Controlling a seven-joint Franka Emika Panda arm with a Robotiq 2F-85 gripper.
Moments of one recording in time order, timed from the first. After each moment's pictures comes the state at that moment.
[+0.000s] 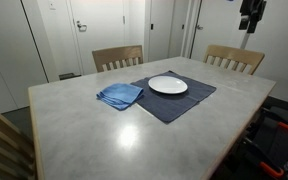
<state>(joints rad) -0.05 -0.52 -0.21 -2.59 0.00 1.97 -0.22</state>
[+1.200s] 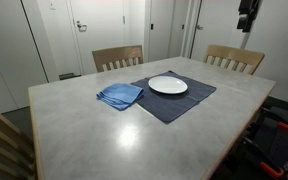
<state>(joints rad) -0.01 -0.52 -0.17 -2.59 0.01 1.97 -0.28</state>
